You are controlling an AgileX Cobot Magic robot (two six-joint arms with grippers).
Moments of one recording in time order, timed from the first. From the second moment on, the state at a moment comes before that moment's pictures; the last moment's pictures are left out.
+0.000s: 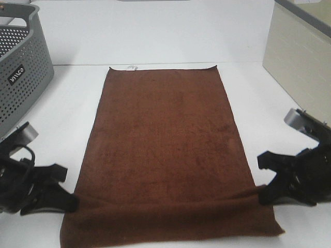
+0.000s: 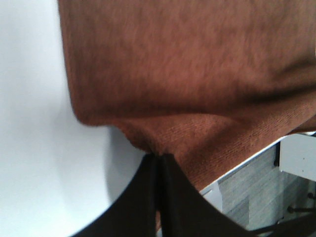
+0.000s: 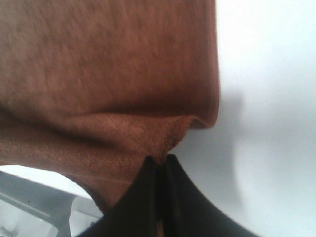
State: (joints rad) left arm -0.17 1.68 -0.48 -1.38 0.60 1.00; right arm 0.12 1.49 -0.44 0.90 0.53 -0.56
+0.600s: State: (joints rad) left arm -0.17 1.93 -1.18 -0.97 0.63 0.45; right arm 0.12 1.86 -1.18 0.69 0.69 -0.32
